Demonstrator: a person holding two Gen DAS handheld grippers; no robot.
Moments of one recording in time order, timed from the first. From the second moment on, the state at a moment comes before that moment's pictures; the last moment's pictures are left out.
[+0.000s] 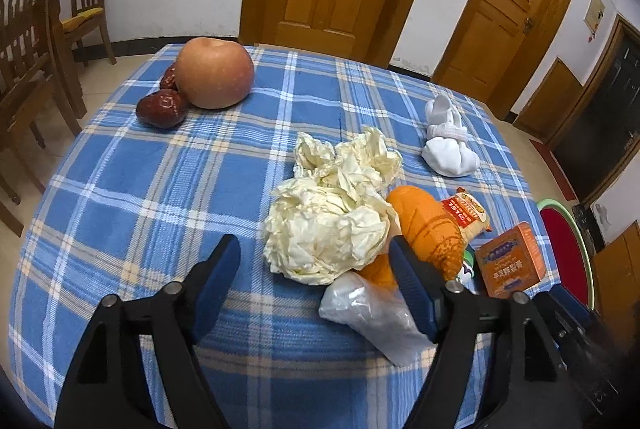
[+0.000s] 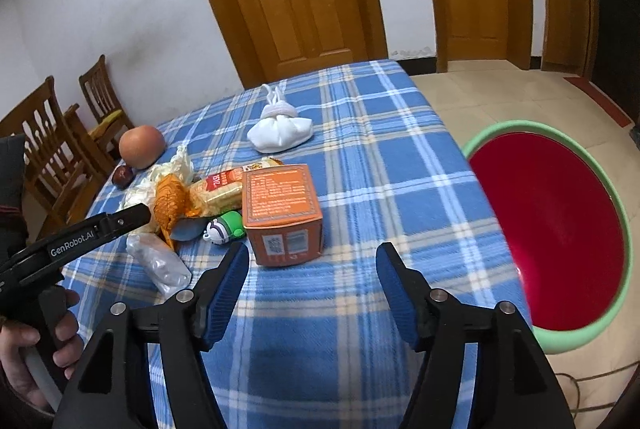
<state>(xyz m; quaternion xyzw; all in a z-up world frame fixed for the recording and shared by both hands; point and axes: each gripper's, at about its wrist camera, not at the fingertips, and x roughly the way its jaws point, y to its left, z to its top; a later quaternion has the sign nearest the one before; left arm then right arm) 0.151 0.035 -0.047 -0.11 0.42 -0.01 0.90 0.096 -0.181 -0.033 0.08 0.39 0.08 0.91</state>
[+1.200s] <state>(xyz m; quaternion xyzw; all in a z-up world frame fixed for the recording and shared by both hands) 0.152 0.038 -0.050 -0.14 0.41 -0.05 0.90 0.124 -0.166 -0.053 0.09 0.41 0.09 0.90</state>
